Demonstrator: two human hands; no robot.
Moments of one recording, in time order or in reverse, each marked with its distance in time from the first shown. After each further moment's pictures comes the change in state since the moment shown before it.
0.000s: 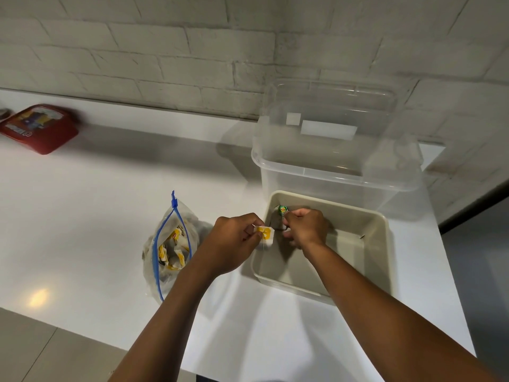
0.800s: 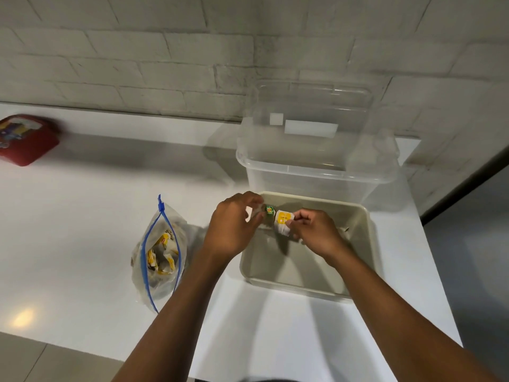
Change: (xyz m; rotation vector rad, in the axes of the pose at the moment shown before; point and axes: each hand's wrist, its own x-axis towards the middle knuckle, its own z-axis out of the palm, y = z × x) left_hand 0.033 0.021 0.016 0.019 0.202 -0.054; right_hand -0.021 0.010 -0.060 -0.059 -0.182 -0.265
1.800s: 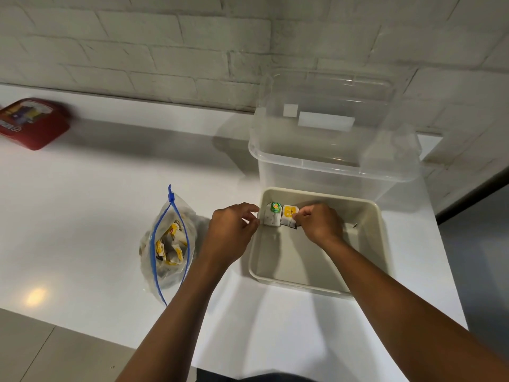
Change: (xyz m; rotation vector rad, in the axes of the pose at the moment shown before) left_hand -0.022 -0.021 -0.005 -0.012 -0.059 -0.126; right_hand 0.034 0.008 0.022 -0.500 0.098 0.119
